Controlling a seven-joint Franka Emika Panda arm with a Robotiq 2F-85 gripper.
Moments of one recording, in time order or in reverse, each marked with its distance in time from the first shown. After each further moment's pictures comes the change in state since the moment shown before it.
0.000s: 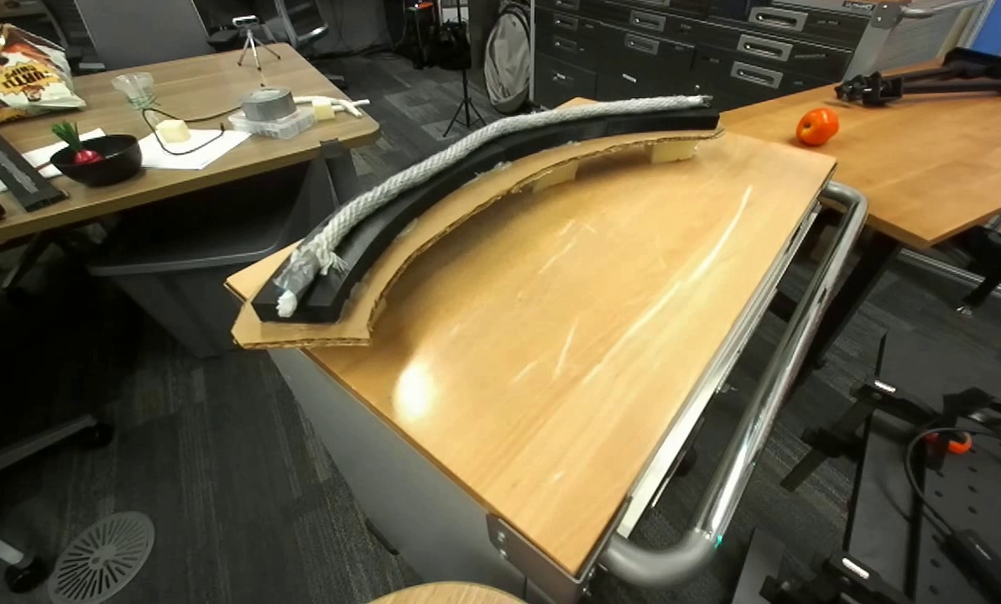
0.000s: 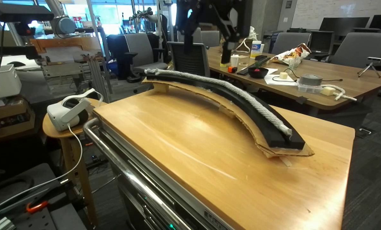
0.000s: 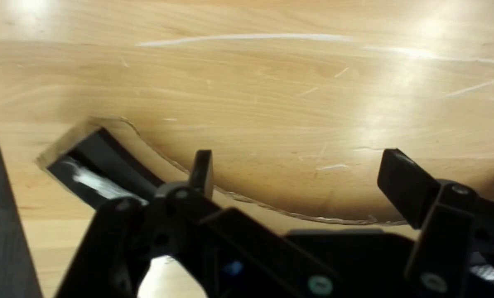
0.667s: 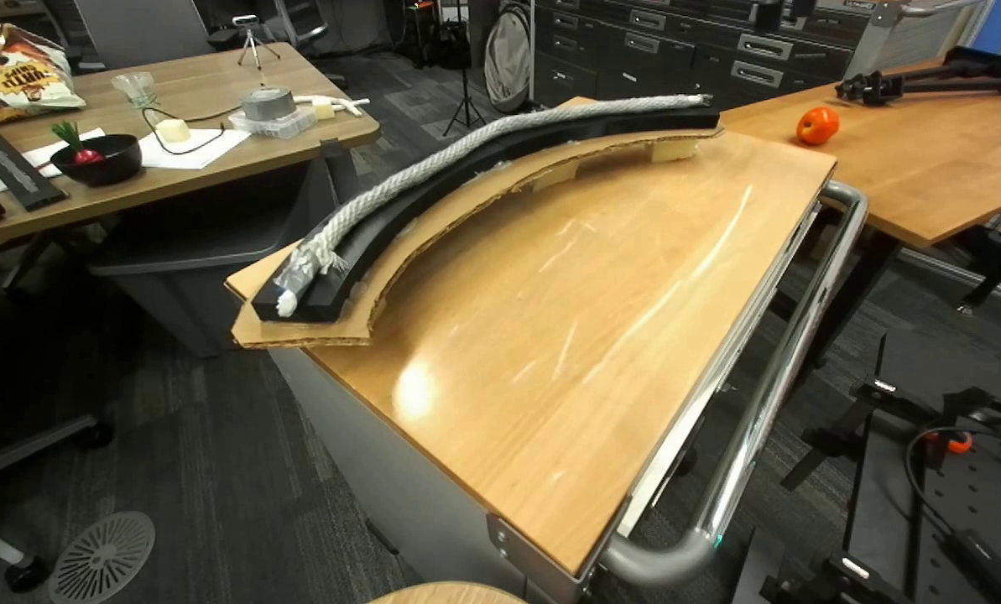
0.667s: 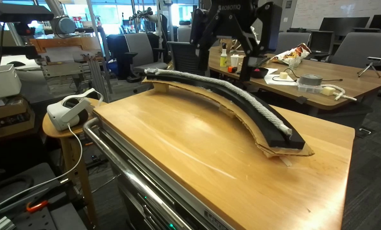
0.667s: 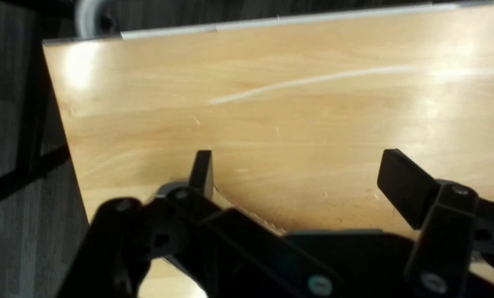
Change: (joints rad) arm -0.056 0.053 -0.020 0.026 -0.096 -0.071 0.073
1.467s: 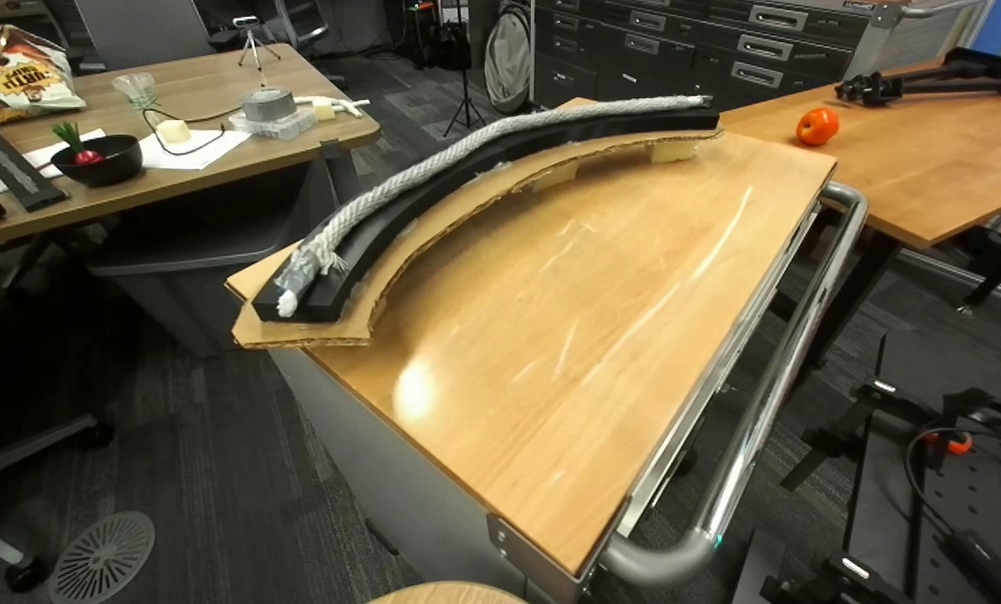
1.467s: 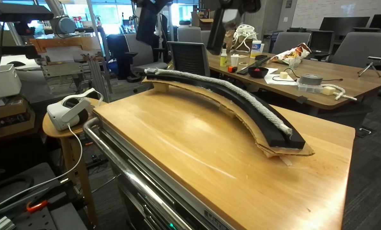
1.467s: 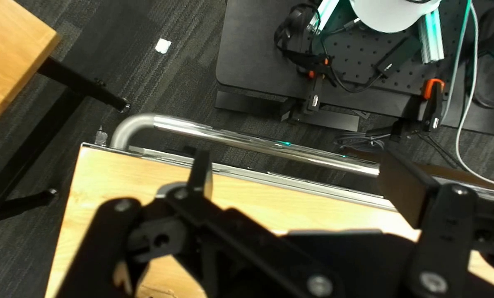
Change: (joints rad) arm 0.001 -0.124 -0.002 0.015 -0.159 -0.387 -0.326
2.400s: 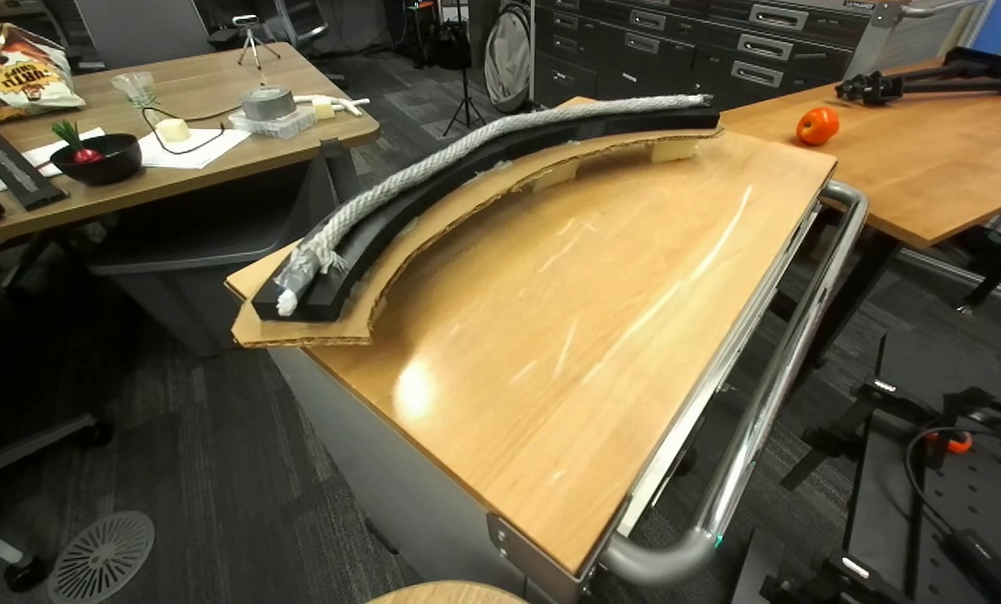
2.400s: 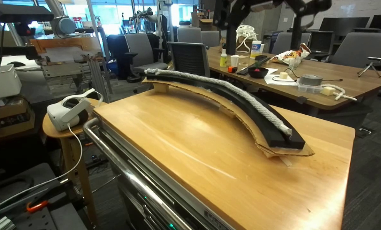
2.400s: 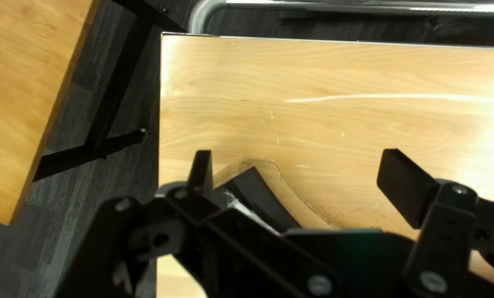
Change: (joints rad) arm 0.000 0.227 0.002 0.197 -0.008 0.252 0.211
